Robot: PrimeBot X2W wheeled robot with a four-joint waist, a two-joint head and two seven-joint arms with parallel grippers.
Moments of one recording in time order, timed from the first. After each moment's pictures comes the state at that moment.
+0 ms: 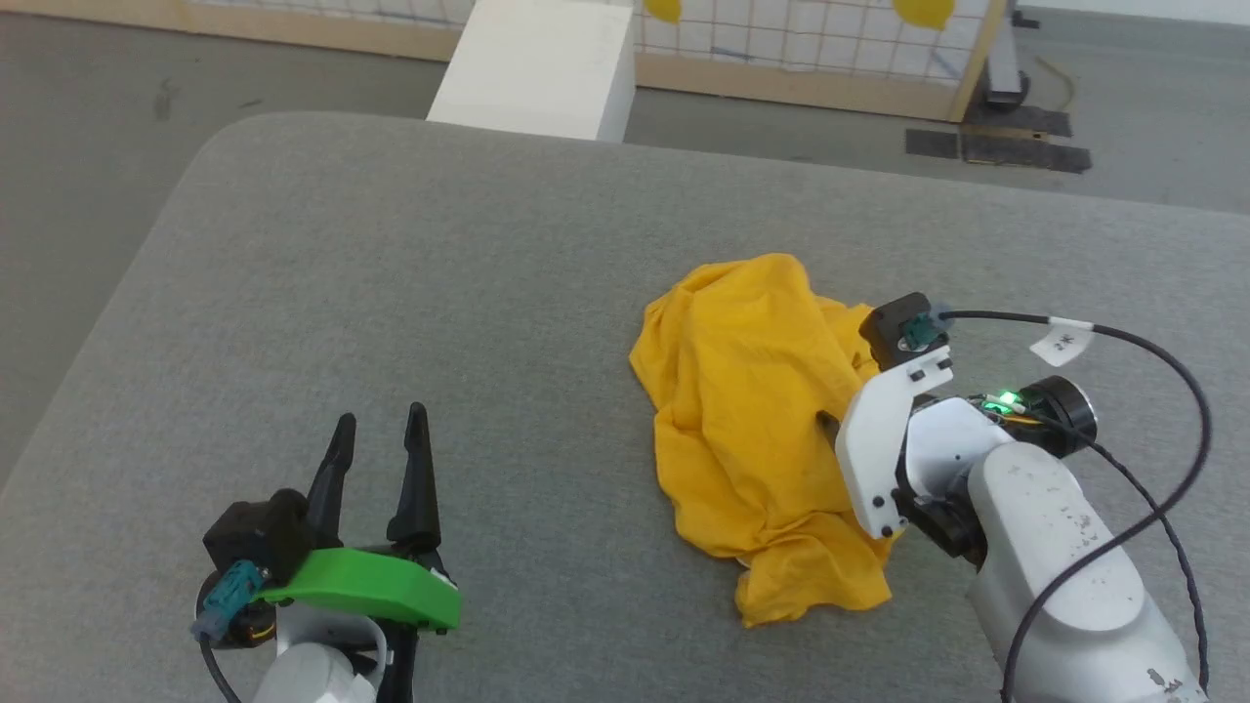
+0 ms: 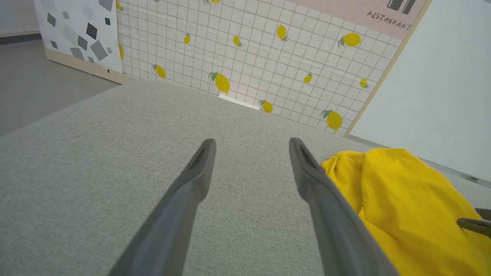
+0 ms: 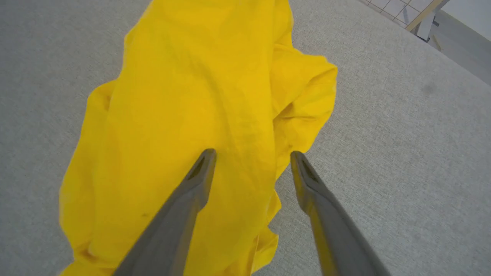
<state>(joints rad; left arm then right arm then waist) -0.09 0.10 -0.11 0.15 -0.40 -0.02 -0.26 -0.48 -0.09 0.23 0.45 0.09 0.13 0.60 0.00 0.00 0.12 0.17</state>
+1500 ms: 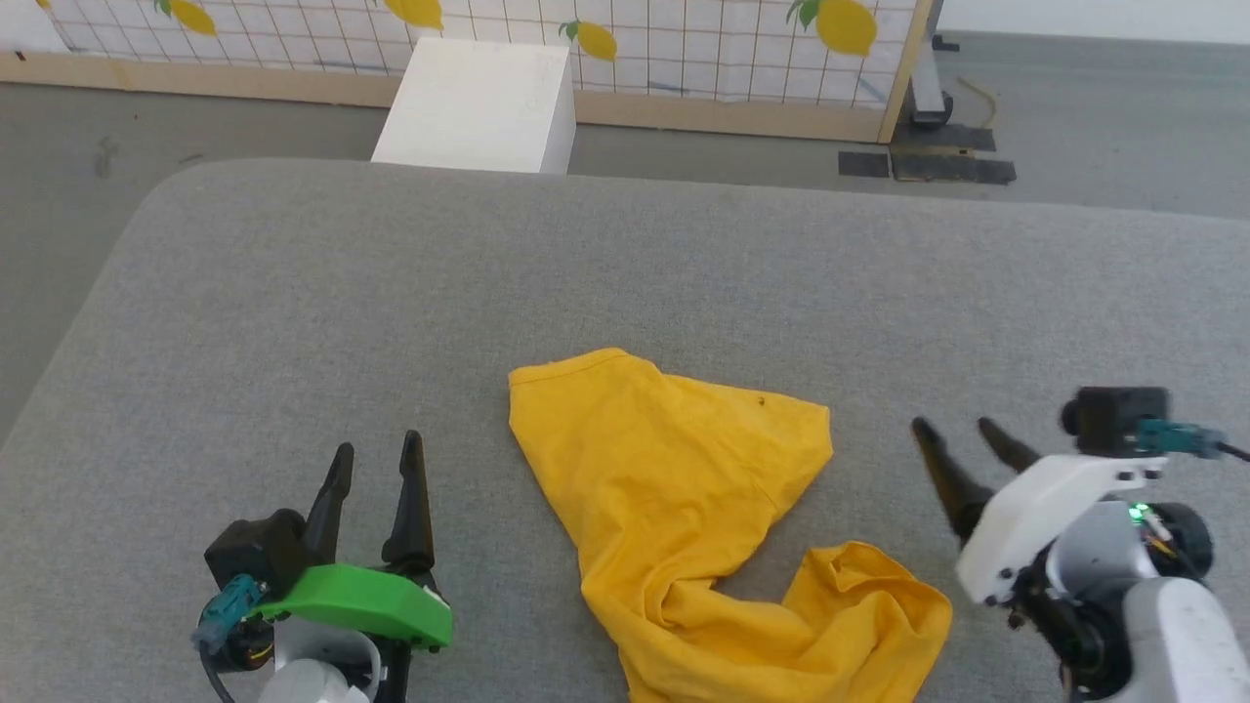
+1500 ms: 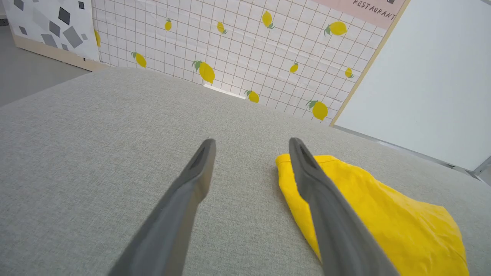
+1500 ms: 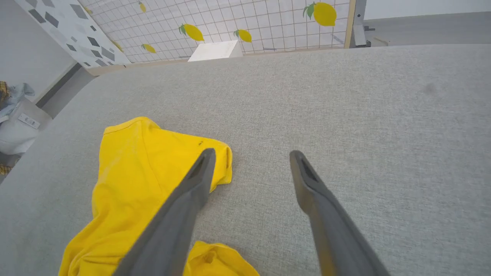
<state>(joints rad) -0.09 0.05 -0.03 0.24 -0.36 -0.09 -0.26 -0.13 -0.07 -0.04 0.04 0.34 0.13 0.44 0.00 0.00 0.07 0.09</state>
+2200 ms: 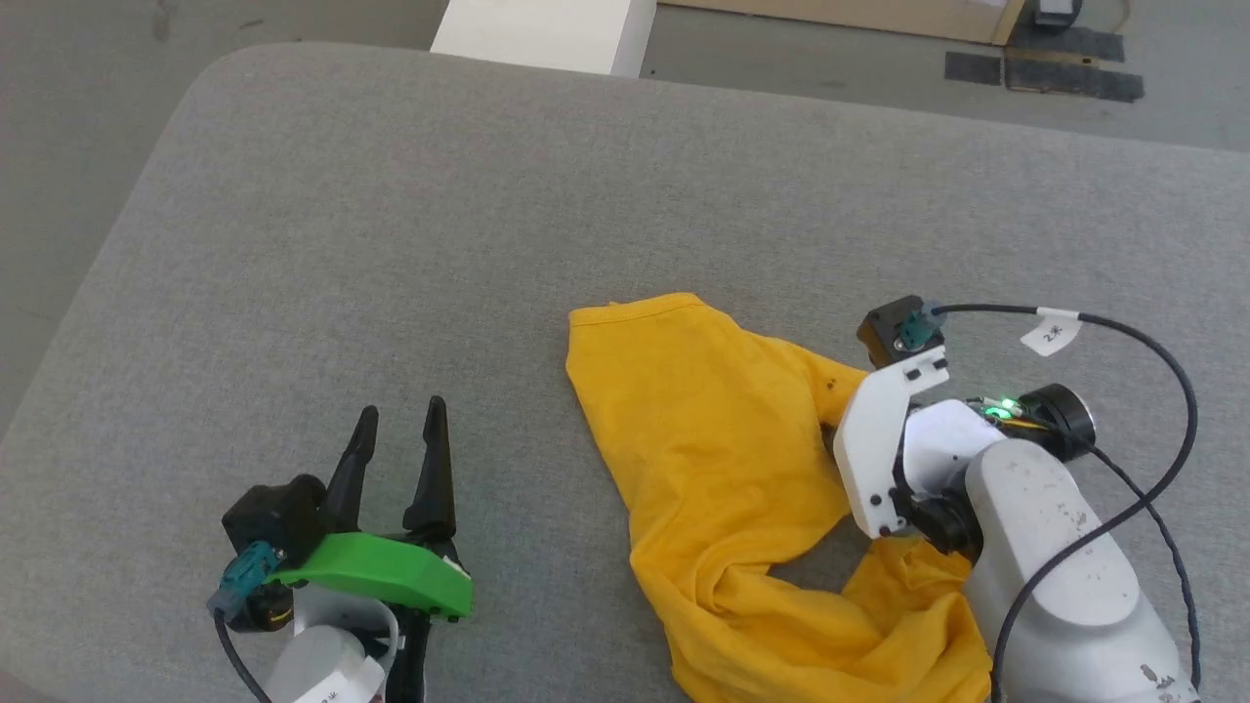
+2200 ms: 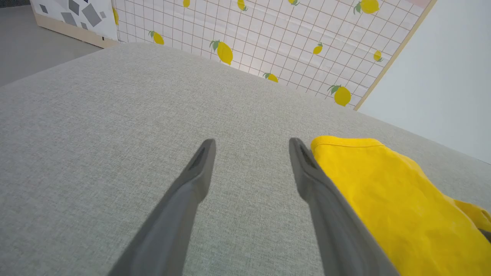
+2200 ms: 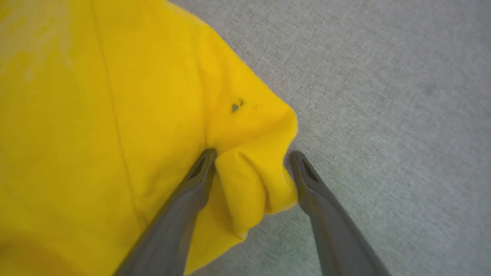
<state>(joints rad) -0.15 0.05 -0.07 0.25 -0.38 -0.10 -0.26 -0.49 -0.06 0.20 0.48 0.06 0.13 0.69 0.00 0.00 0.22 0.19</state>
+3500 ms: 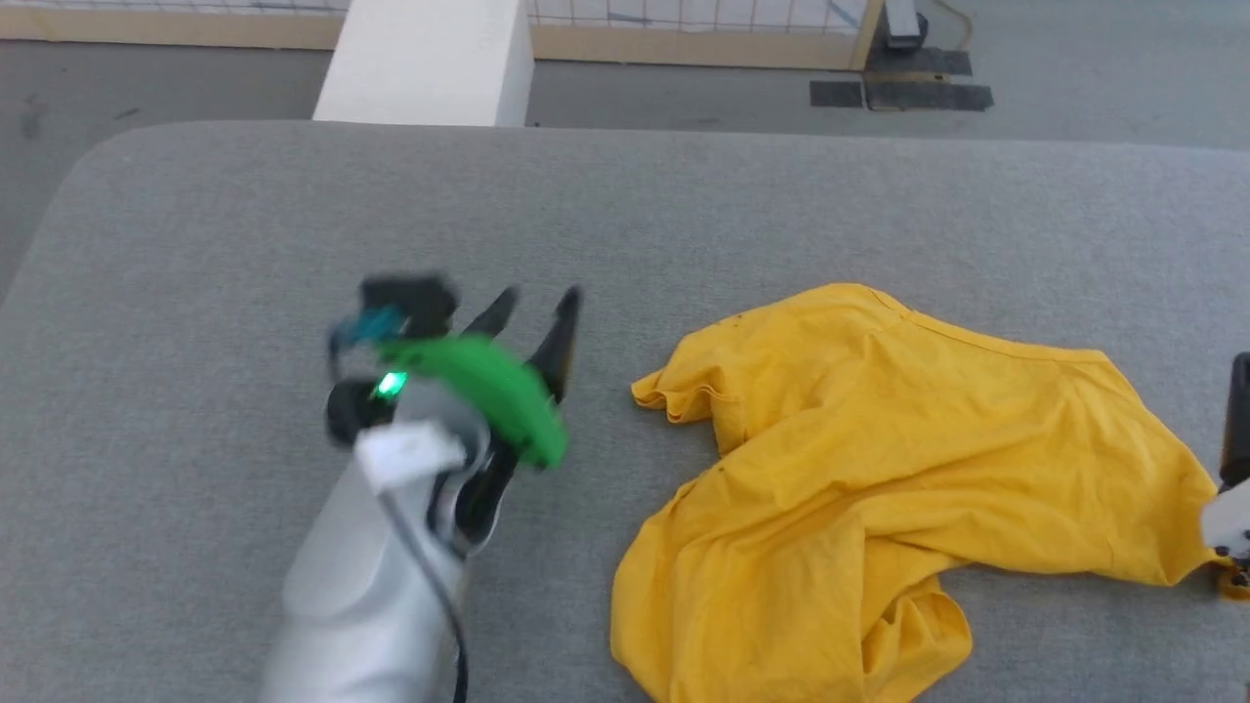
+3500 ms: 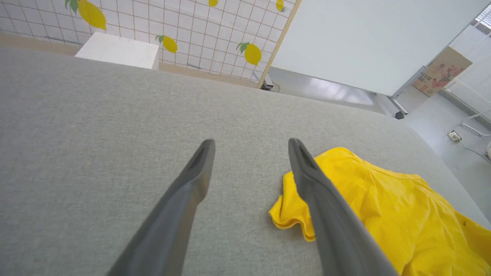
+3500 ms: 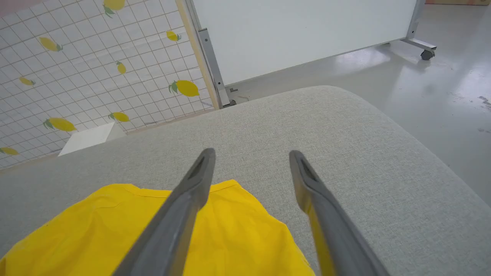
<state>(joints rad) -0.49 0.05 -0.25 0.41 -0.51 -0.09 0.11 -0.18 -0.05 -0.50 0.03 0.19 0.13 0.23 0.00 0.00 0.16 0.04</state>
